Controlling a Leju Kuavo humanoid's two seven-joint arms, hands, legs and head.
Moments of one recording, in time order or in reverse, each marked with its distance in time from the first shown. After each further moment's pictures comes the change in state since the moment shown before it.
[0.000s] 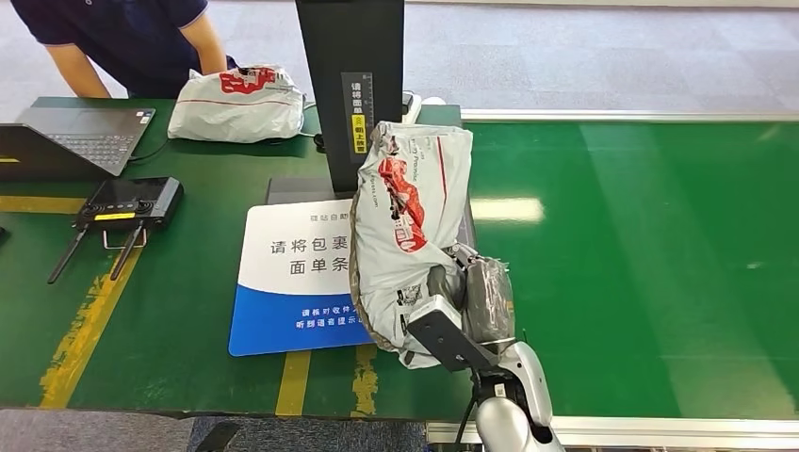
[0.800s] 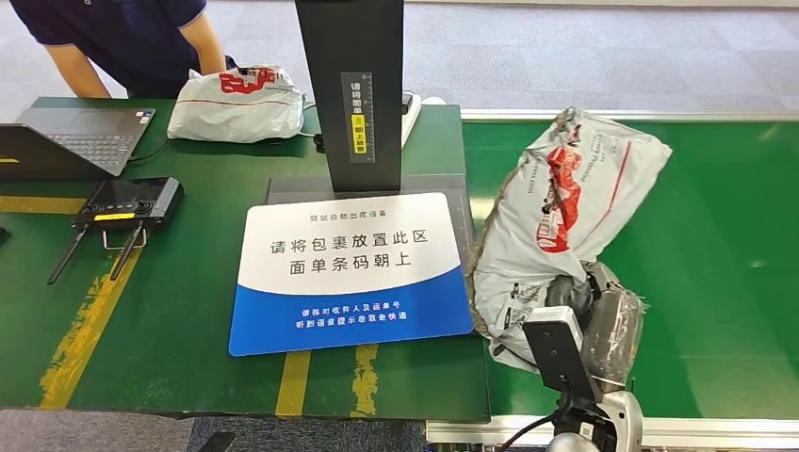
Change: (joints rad) left arm 0.023 0.007 0.021 0.000 0.028 0.004 -0.016; right arm 0.227 0.047 -0.280 -0.314 0.106 -0.087 0.041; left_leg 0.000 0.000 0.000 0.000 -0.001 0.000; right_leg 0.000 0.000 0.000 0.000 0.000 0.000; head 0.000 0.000
